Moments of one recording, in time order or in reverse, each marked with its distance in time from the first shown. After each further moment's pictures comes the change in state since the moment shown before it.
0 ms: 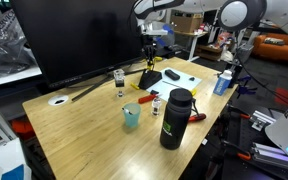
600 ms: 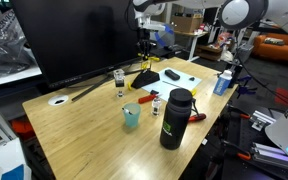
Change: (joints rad) arm 0.002 -0.008 0.035 0.060 0.008 0.033 0.000
